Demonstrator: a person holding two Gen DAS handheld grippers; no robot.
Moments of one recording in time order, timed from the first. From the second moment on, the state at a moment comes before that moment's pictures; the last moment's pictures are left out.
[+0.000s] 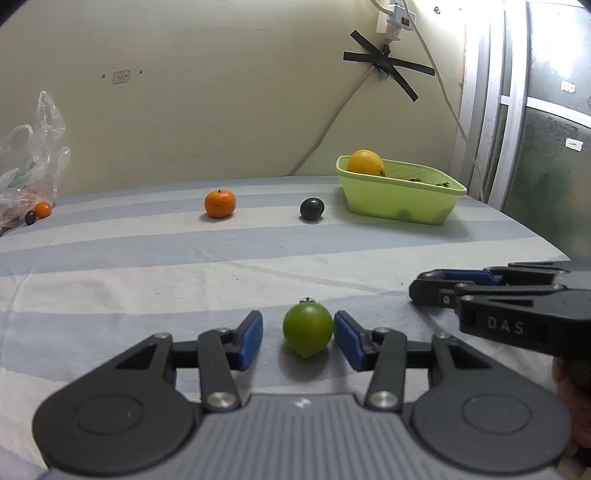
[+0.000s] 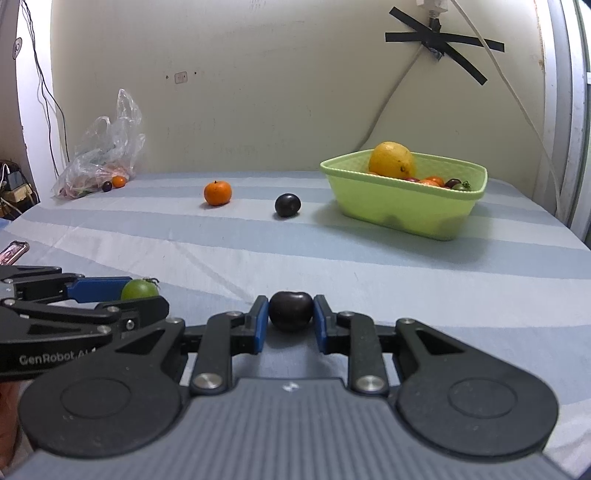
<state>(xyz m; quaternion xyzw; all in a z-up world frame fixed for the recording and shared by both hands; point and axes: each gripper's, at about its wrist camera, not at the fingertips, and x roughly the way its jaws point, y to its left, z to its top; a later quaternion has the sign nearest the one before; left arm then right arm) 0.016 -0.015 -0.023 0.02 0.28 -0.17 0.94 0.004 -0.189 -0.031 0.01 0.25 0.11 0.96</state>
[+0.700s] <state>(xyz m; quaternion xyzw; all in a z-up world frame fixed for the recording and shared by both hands) 0.017 -0.014 -0.023 0.02 0.28 -0.16 0.95 0.001 -0.190 -0.031 0.01 0.25 0.11 0.96</state>
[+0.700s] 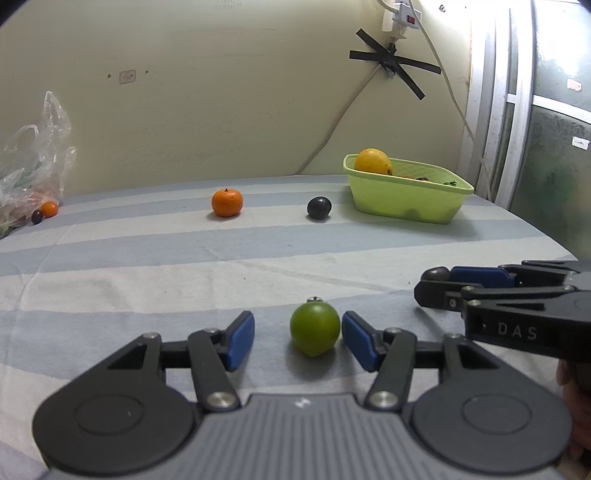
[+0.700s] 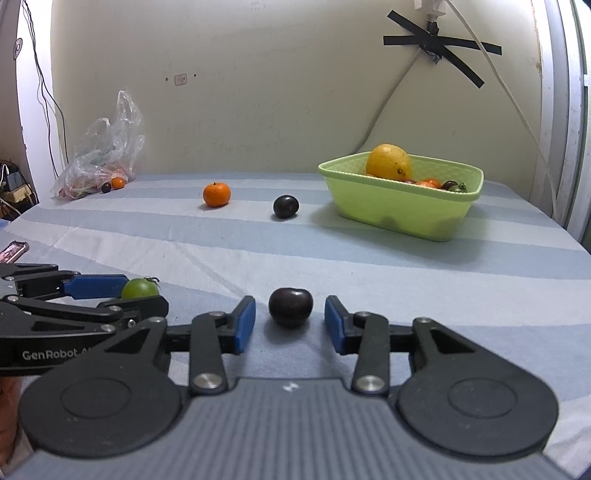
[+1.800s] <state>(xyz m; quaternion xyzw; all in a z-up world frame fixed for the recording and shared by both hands) 0.017 -0.003 -0.021 0.00 0.29 -0.18 0.94 0.004 -0.194 -0.031 0.02 0.26 0.13 0.96</state>
